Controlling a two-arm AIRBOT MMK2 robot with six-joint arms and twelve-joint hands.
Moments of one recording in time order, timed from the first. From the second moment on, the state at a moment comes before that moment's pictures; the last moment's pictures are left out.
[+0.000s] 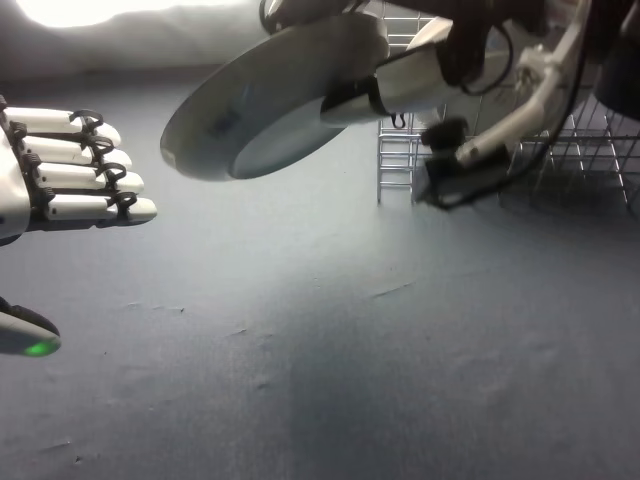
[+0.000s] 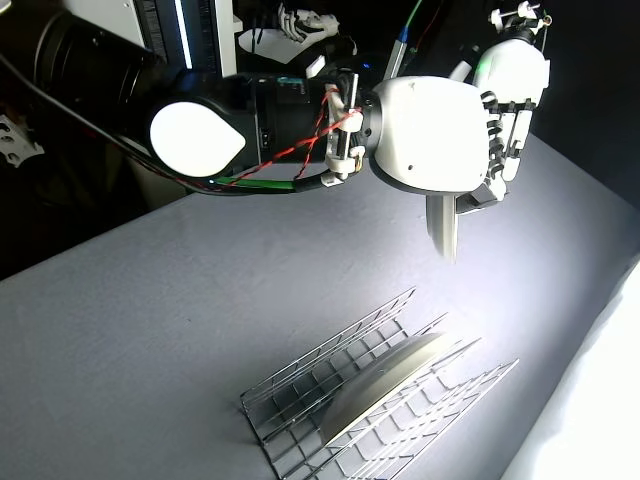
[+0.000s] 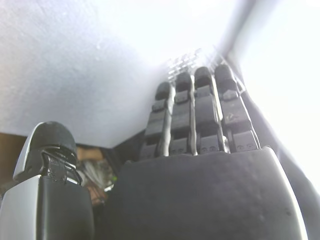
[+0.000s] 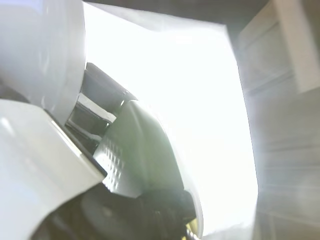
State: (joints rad) left arm 0.46 -0.58 1.05 1.36 -0.58 0.18; right arm -0.14 -1.16 1.10 -0.21 0.39 -0.42
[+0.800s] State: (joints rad) left arm 0.46 -0.60 1.07 1.38 -0.55 0.19; right arm -0.03 -1.16 1.12 0.15 0.13 -0.42
